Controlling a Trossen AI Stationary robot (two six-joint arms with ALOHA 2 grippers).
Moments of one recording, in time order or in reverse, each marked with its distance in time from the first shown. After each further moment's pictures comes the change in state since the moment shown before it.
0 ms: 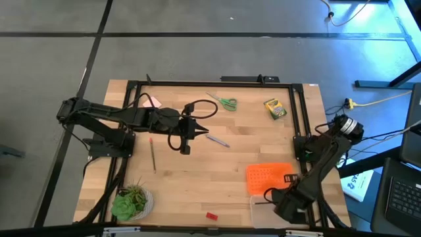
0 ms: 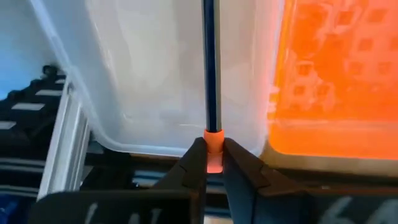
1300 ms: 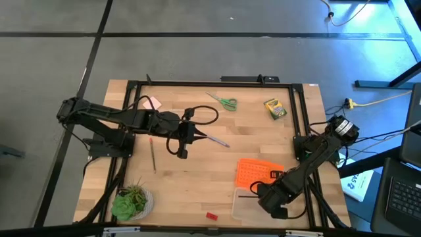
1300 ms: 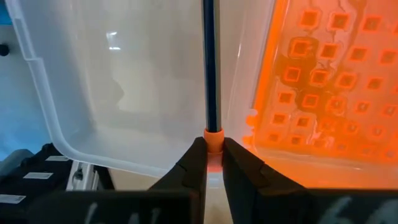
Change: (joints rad) left arm -0.033 0.000 0.000 -0.051 0.023 0.005; right arm -0.131 0.046 0.000 0.126 0.107 -0.053
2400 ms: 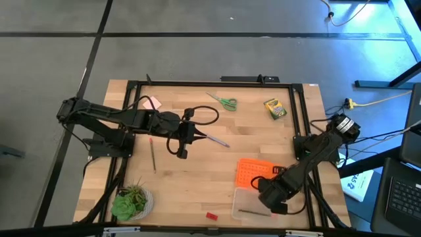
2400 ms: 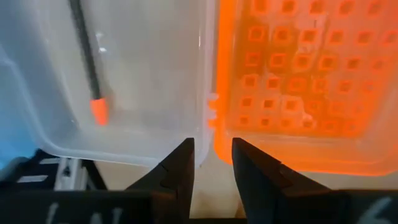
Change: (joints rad) left arm 0.002 0.000 0.000 -0.010 0.000 -0.006; right arm -0.037 -0.047 0.000 -0.089 0.008 0.029
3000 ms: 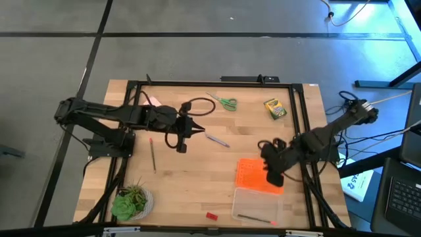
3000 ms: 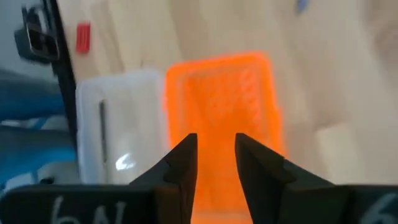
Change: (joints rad) left arm 0.054 -0.043 0.000 -0.008 -0.001 0.005; right arm -0.222 -0.416 0.000 0.000 0.331 -0.094
